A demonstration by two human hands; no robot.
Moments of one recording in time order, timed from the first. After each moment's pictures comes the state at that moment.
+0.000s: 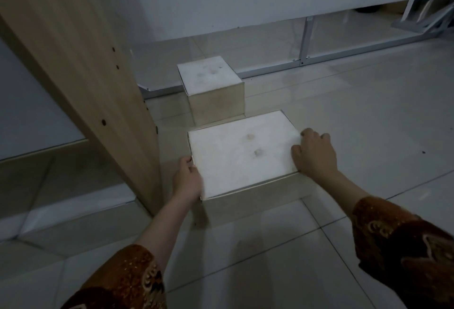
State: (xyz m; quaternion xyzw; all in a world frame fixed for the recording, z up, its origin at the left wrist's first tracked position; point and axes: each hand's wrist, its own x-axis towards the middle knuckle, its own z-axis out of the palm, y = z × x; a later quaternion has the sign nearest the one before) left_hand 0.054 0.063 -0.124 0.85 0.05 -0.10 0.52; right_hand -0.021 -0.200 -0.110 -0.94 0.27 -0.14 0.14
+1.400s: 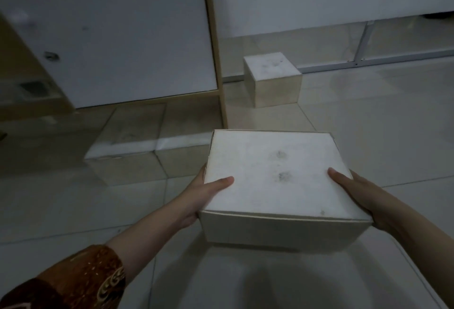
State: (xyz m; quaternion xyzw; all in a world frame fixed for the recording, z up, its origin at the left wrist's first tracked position) left_hand -0.134 0.263 -0.047 0.68 0.00 -0.26 0.69; right_hand -0.215 -0.038 -0.033 -0.70 0.27 0.09 0.66
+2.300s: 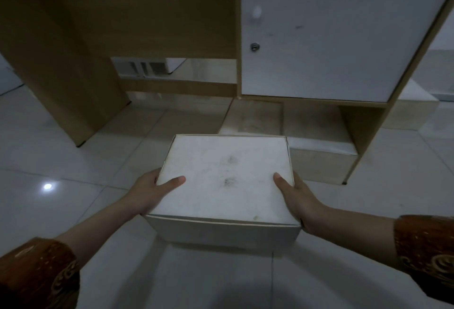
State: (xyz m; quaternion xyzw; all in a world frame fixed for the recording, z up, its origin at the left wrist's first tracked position) left_hand -0.169 0.657 -0.012 0.88 0.14 -0.05 0.45; right_hand -0.147 0.359 -0.036 -0.70 0.09 0.12 0.69
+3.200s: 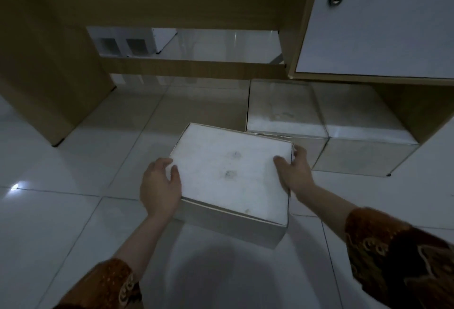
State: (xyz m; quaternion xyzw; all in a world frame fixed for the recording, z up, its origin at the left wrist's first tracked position) left_hand -0.073 0.750 -0.129 0.89 0.19 0.24 0.33; right_hand -0.039 0.486 -0.109 -0.80 0.18 -0.01 0.57
